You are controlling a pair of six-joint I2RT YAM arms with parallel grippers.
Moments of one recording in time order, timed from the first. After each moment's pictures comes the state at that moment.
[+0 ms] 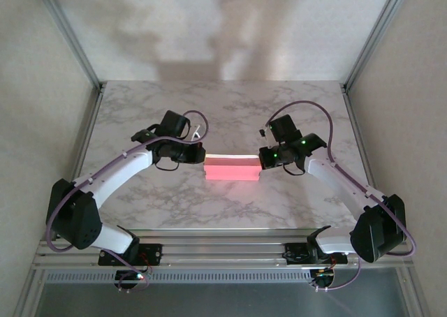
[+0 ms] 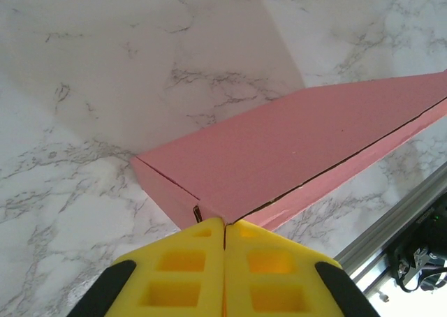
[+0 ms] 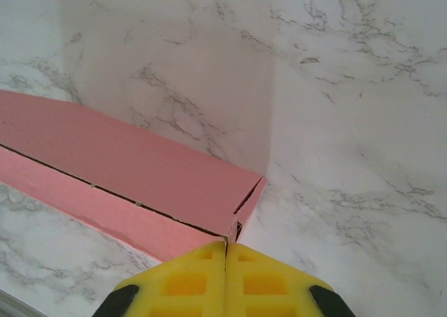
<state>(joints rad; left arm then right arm) -0.48 1.44 1.12 -0.66 0.38 -0.38 0.54 1.33 1.09 -0.82 -0.11 0.23</state>
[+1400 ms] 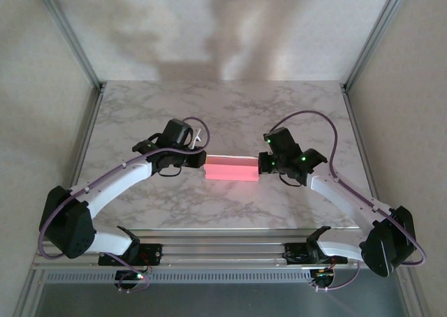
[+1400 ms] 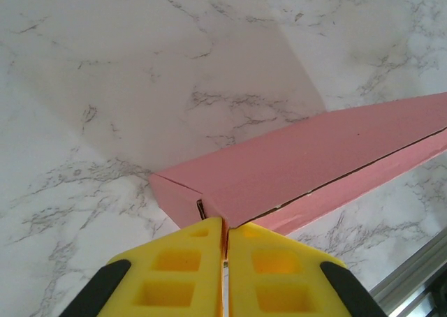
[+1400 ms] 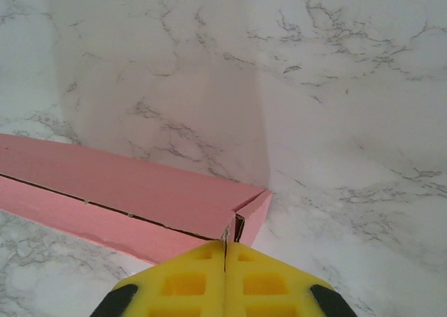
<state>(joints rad) -0.56 1.37 1.01 -0.53 0.21 -0.41 0.63 1.21 0.94 -0.66 0.03 0.45</state>
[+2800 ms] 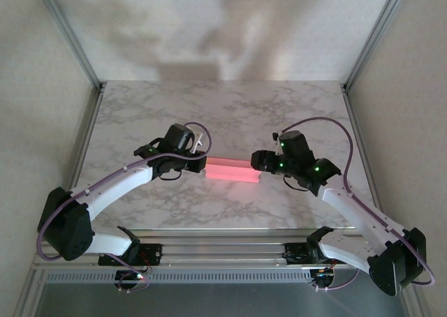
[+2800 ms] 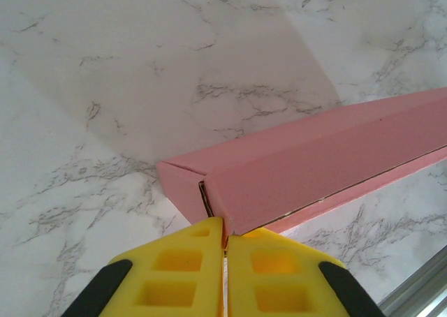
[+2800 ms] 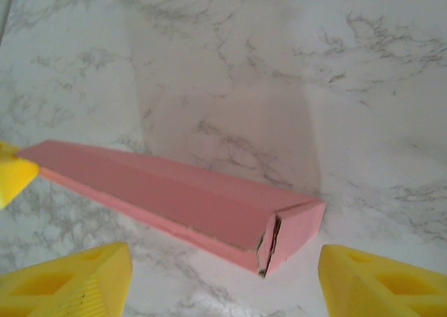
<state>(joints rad) -0.58 1.35 0.97 -0.50 0.17 -0.37 0.58 1.06 0.85 -0.56 -0.10 0.57</state>
